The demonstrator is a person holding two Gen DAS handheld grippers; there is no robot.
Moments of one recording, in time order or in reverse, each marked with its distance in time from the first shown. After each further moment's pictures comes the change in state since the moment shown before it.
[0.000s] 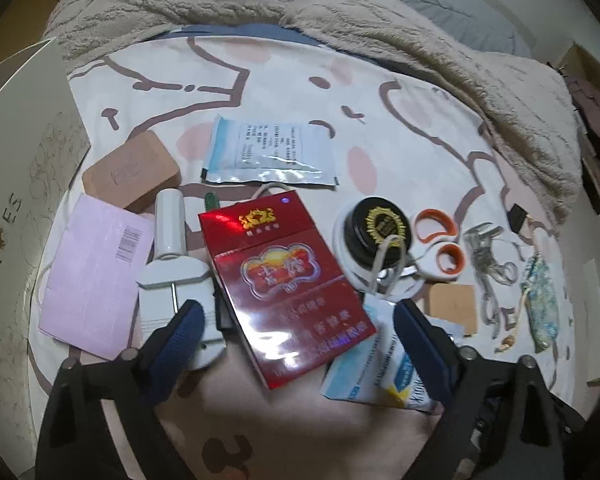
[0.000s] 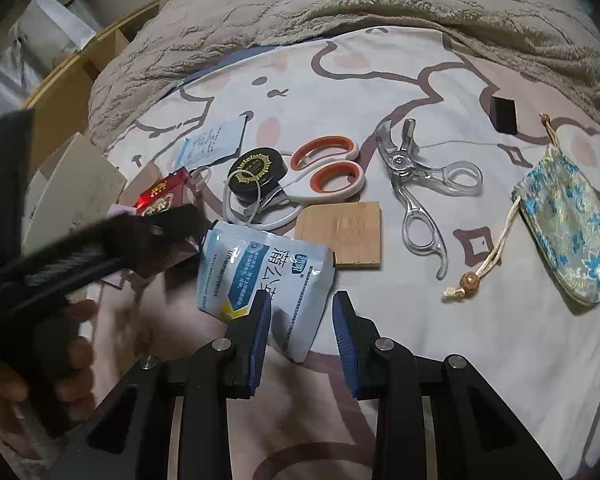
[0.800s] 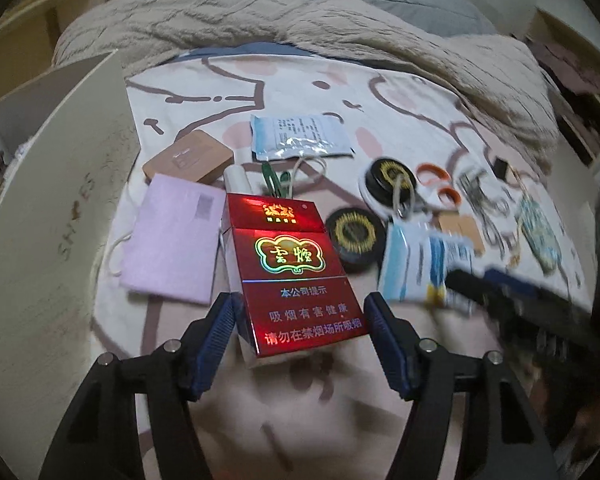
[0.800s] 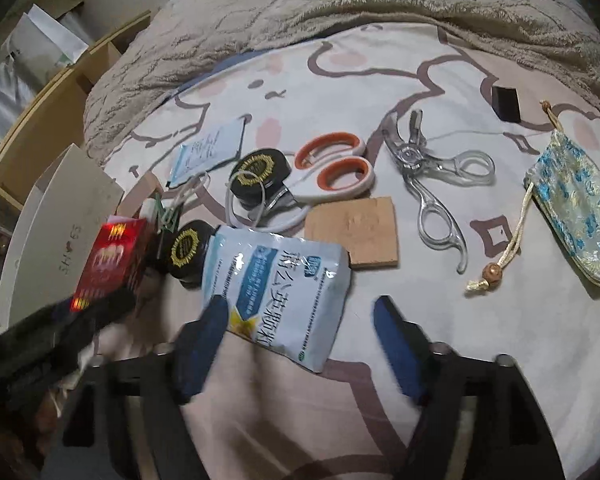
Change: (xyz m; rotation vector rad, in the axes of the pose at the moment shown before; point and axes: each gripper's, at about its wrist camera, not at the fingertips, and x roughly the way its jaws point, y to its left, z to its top) left arm -0.056 0.036 -0.053 0.169 -0.053 -0.003; right arm 0.009 0.007 -0.004 0.038 -0.041 -0.005
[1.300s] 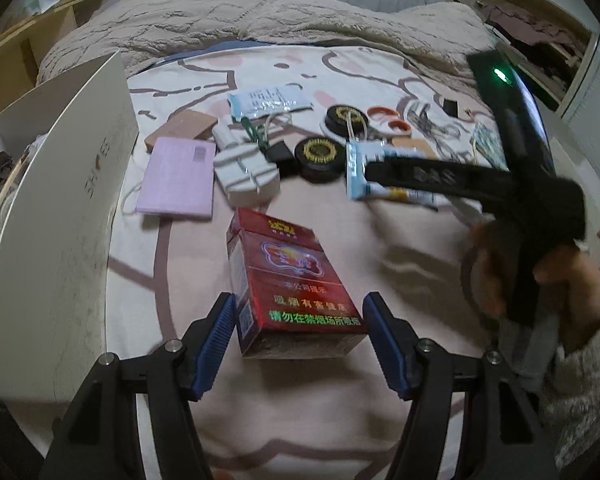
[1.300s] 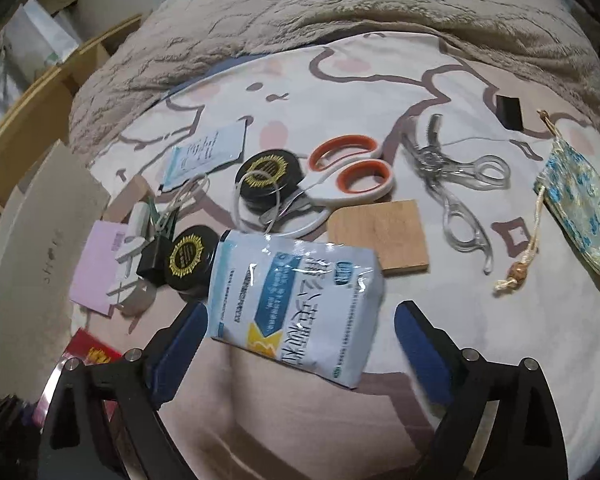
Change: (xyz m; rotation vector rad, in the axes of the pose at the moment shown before) left arm -0.036 -0.002 -0.070 0.146 0.006 -0.035; right arm 0.019 0.027 -0.006 -0.007 -0.044 -0.109
